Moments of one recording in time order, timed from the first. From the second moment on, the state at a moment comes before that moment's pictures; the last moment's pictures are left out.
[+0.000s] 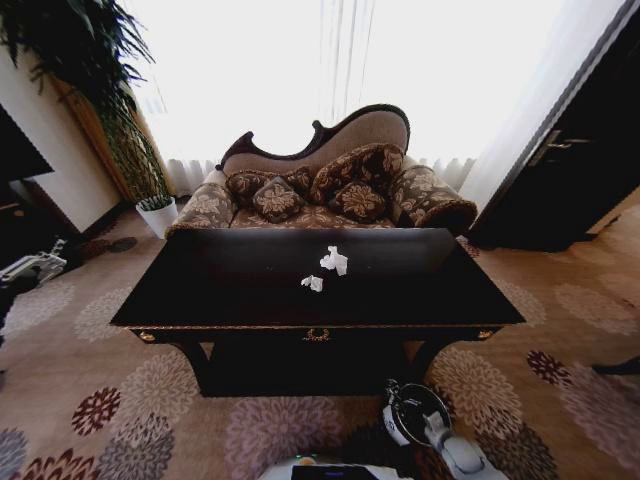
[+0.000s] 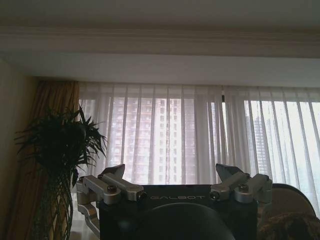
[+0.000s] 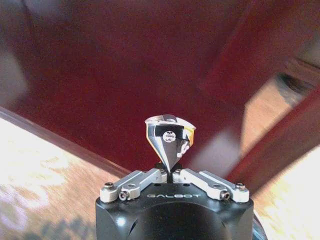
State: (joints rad) left arm 1.57 -1.12 -1.51 -2.31 -0.98 0.19 0.27; right arm -1.29 1.11 0.38 1.02 0.02 0.10 -0.17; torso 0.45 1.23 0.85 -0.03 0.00
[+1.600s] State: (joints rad) left arm 1.57 -1.18 -1.47 -2.35 -0.96 0.19 0.27; right arm -1.45 1.14 0.38 1.15 0.03 0.19 -0.32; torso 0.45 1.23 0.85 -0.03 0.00
